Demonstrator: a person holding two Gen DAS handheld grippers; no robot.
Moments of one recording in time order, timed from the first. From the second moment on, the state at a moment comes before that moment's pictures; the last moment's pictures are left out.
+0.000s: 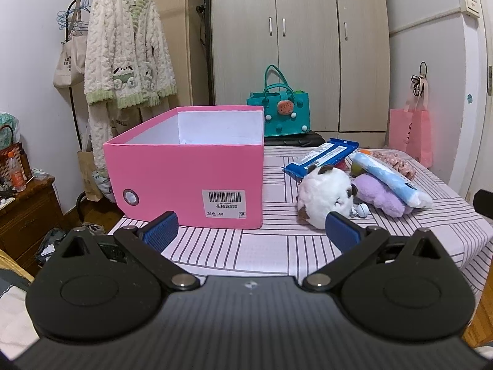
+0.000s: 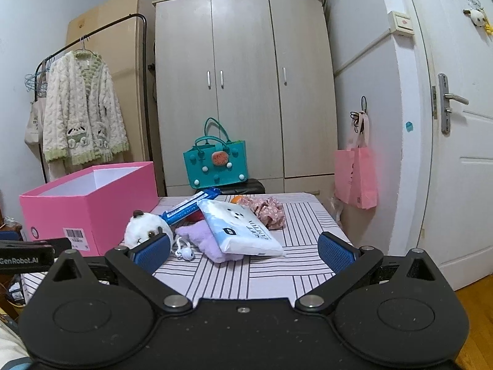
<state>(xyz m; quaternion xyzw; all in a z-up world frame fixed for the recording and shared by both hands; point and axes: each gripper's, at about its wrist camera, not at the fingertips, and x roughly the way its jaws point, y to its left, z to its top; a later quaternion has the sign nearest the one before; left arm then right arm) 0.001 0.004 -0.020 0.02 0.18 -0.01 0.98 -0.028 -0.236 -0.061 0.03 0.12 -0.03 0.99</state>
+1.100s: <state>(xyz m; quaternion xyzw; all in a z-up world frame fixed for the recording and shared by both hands) 0.002 0.006 -0.025 -0.01 0.19 -0.04 0.98 -0.024 -0.243 -0.078 0.02 0.10 -0.05 0.99</state>
